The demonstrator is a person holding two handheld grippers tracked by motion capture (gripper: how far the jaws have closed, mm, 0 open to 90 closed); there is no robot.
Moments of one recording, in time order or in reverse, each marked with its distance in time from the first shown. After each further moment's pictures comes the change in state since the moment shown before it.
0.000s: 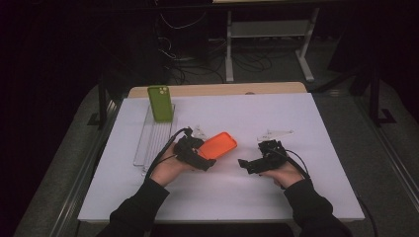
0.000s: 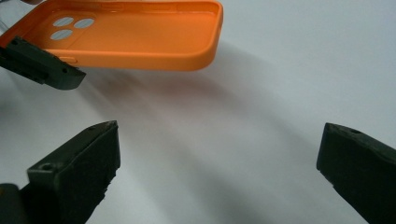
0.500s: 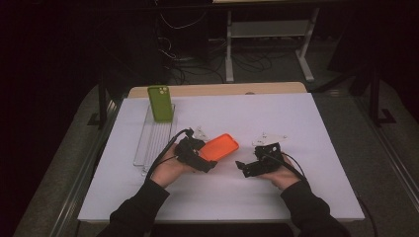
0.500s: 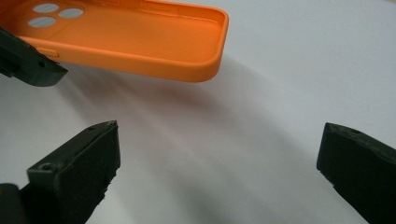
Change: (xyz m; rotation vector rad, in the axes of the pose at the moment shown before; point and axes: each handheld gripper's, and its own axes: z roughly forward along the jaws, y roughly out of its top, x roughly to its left) left arm -0.005 0.001 0.000 0.004 -0.022 0.005; right arm 0.011 -0.004 0.007 -0.025 -0.077 -0.104
